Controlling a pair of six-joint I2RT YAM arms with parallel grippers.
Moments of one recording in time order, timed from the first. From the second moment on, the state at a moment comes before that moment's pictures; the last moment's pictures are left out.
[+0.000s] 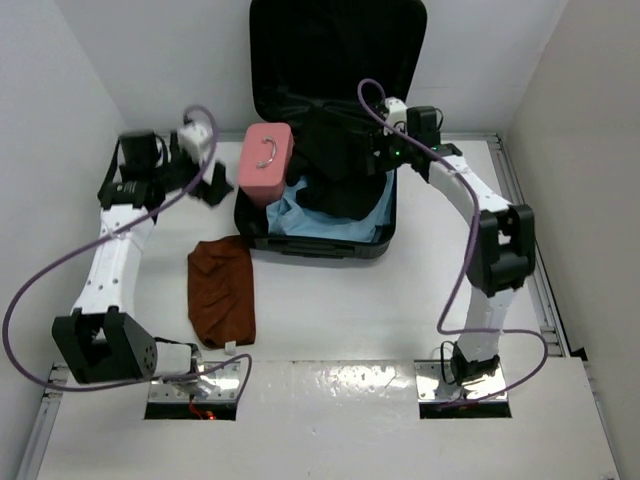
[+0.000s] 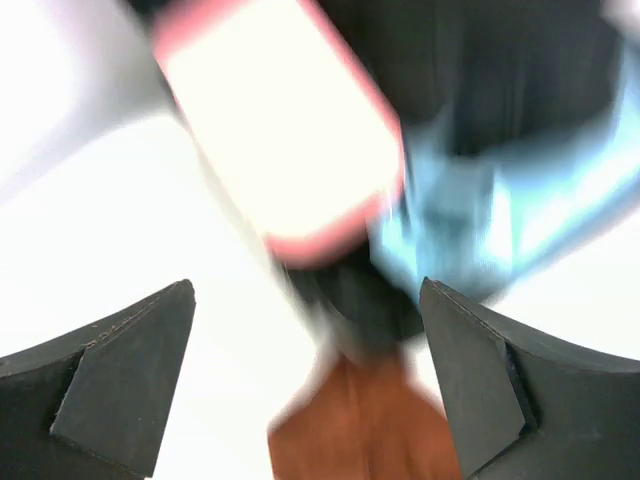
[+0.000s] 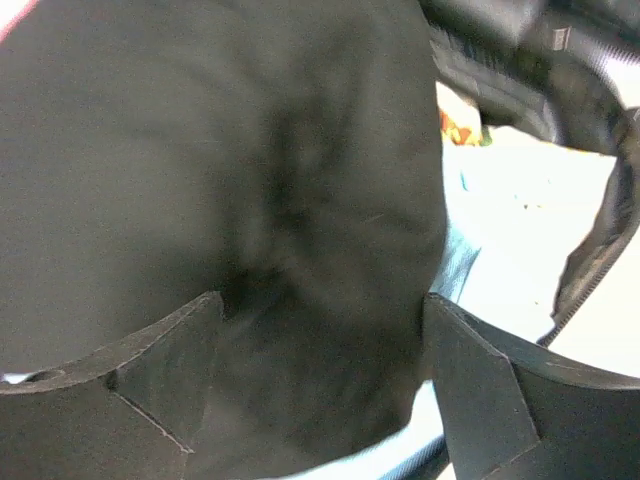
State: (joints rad) left arm 0.07 1.34 1.36 -0.43 0.63 0.35; right arm 0.21 1.99 1.61 -0.23 -0.41 0.00
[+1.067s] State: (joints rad) left arm -0.02 1.51 0.78 -0.63 0.26 1.15; right arm 0.19 1.46 1.34 -0.37 -0.44 -0.07
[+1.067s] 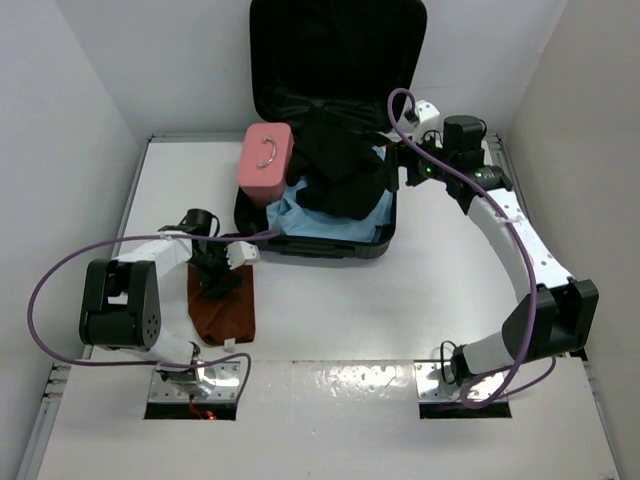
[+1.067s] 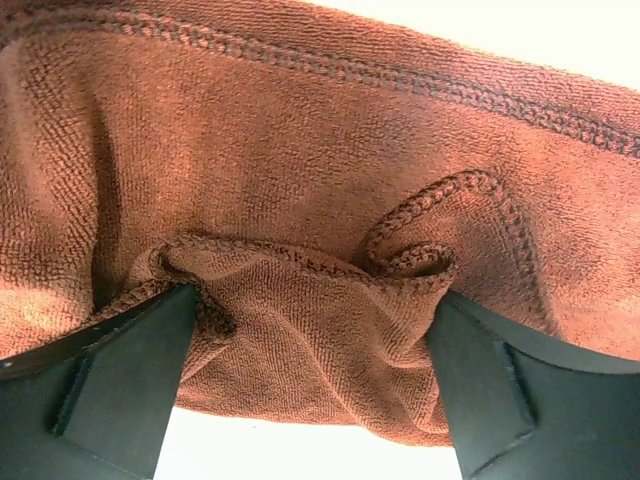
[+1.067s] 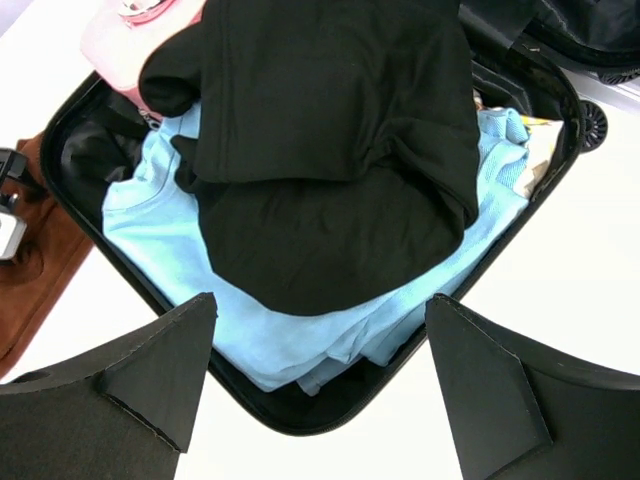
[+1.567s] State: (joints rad) left arm -0.06 1.44 0.77 -0.71 0.34 1.34; right arm 0.19 1.43 1.33 -0.37 -0.37 -0.09
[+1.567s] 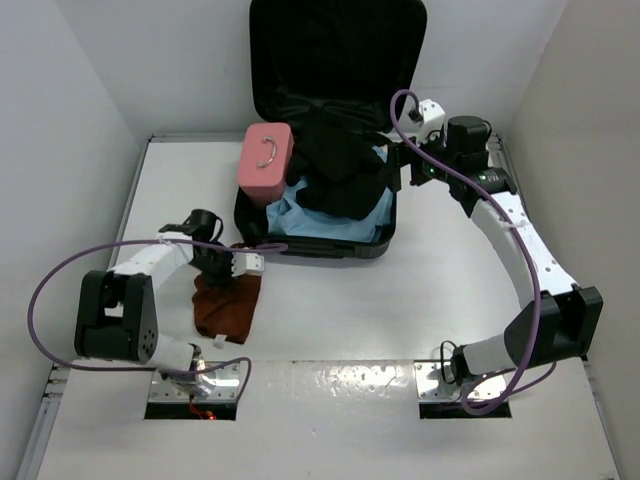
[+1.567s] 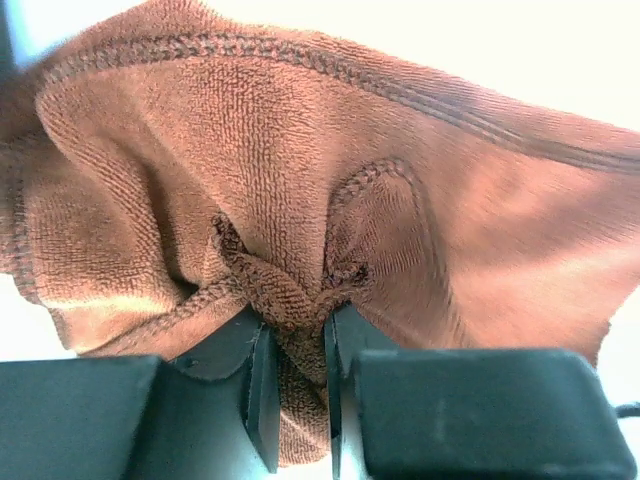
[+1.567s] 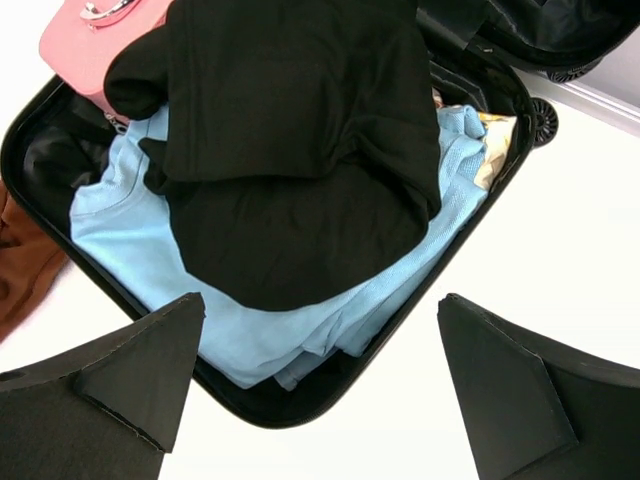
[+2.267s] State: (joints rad) left arm -0.47 1.69 1.73 -0.58 0.54 0.91; right arm 0.11 1.48 1.31 -0.34 -0.37 -0.05
